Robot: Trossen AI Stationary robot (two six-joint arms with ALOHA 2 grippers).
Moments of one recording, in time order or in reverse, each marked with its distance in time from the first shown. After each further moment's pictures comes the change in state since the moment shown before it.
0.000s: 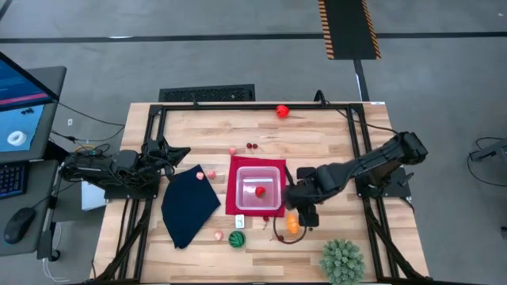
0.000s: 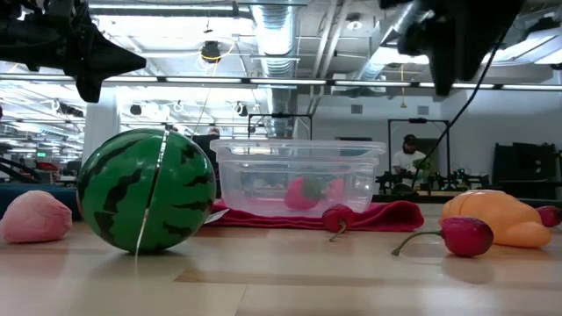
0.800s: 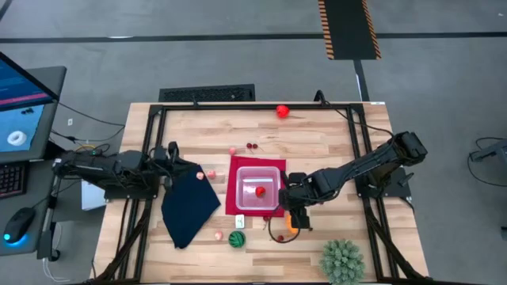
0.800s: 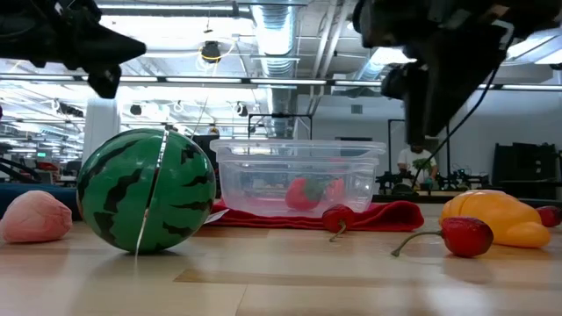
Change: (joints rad) left arm 0.000 0.172 0.000 0.141 0.319 0.026; right arm -0.024 0.000 -0.219 0.416 0.000 -0.059
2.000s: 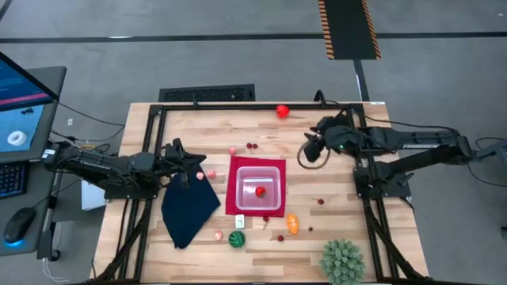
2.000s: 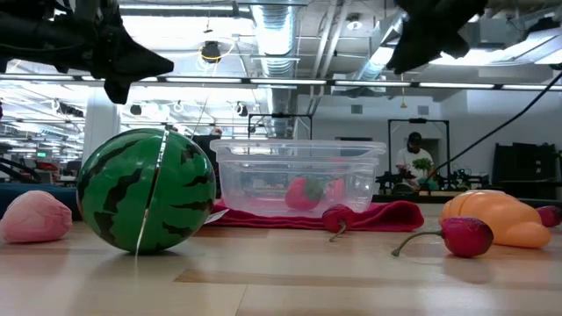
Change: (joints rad) left arm 0.000 0.324 0.000 0.293 -0.225 0.013; right arm -0.398 -0.637 -0.211 0.076 0.547 0.139
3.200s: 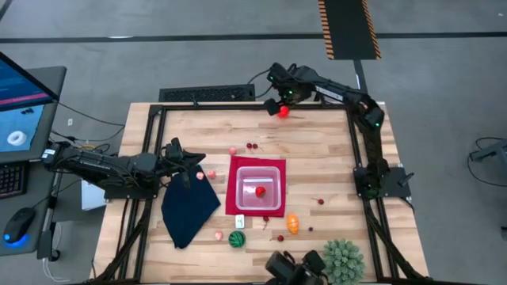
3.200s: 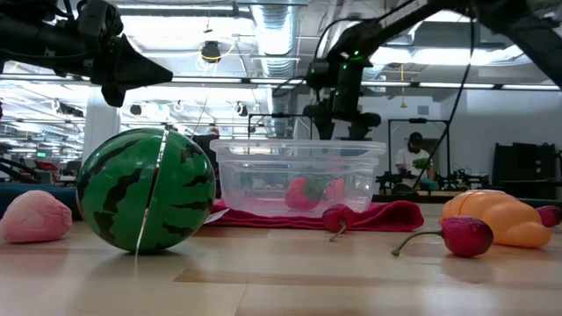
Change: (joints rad) left arm 0.000 0.000 0.000 -0.053 -0.051 0.025; right arm -0.611 1.078 0.941 -0.466 -0.525 -0.090
